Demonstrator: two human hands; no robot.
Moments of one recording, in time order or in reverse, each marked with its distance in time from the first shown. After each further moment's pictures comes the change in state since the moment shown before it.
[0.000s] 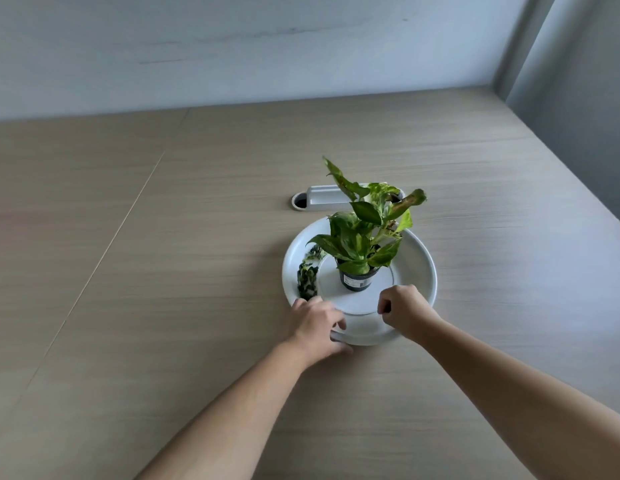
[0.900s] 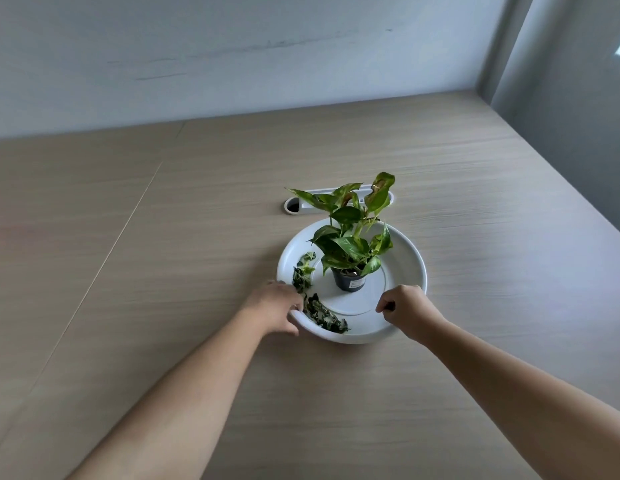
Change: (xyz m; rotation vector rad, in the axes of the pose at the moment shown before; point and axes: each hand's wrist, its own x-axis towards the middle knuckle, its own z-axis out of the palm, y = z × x) left_hand 0.005 -0.045 -0.042 0.227 -0.212 0.020; right_hand -0.025 0.014 -0.015 0.084 0.044 -0.016
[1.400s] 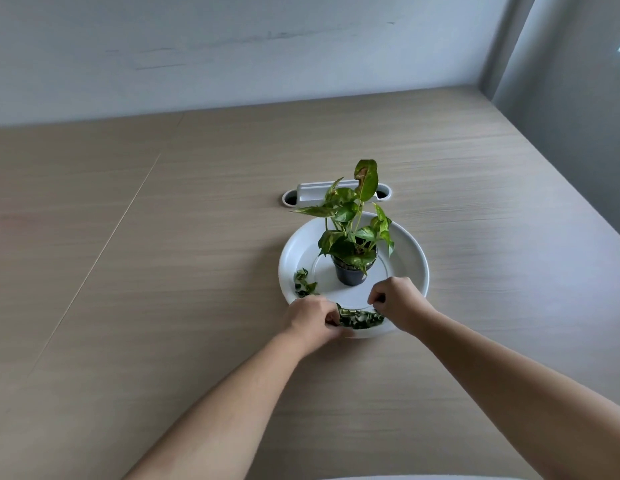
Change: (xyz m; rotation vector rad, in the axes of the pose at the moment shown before) left_hand 0.002 0.079 0.033 -0.407 0.190 -0.093; right_hand -0.004 -0.009 -0.003 -0.033 -0.025 -0.022
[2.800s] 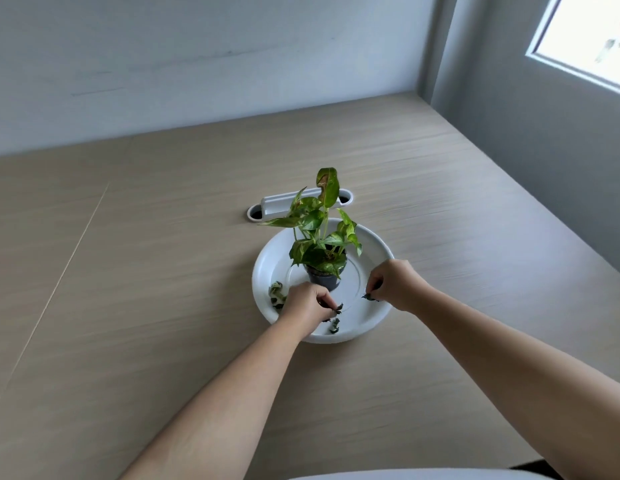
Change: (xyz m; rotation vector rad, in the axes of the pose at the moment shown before) left_hand 0.024 0.031 -0.021 -0.411 0.002 -0.075; right_hand -0.013 0.002 -0.042 0.067 0.050 0.170
